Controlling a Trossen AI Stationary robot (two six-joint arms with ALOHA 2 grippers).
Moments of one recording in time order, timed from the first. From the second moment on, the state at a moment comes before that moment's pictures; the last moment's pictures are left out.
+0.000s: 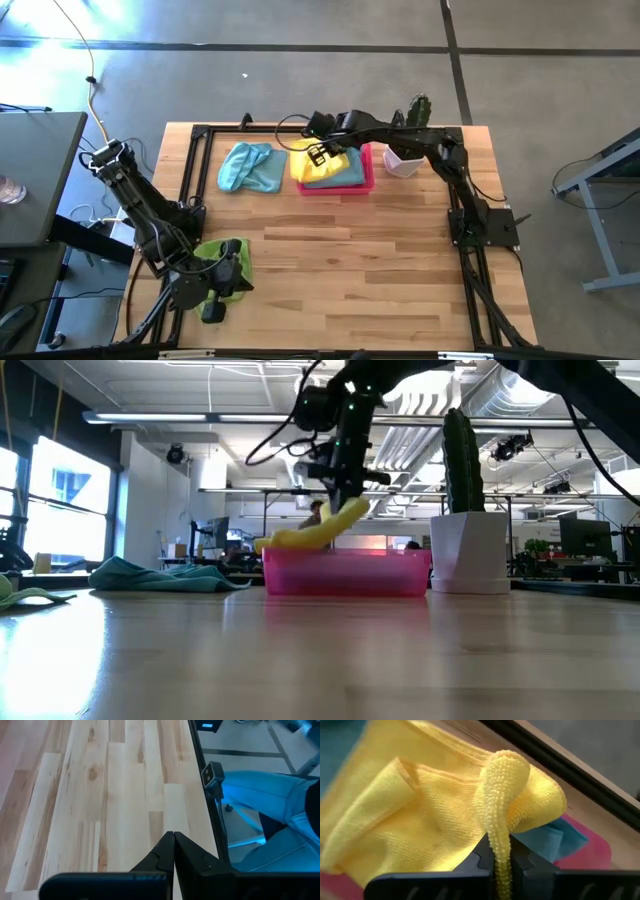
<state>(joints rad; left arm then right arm) -0.77 1.25 1.05 -0.66 -0.46 -0.70 -0.36 2.16 2.01 -1.09 0.30 0.55</state>
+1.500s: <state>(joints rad) -0.72 1.25 1.04 -0.66 -0.47 -0.70 -0.29 2.25 2.01 -1.52 0.42 0.40</state>
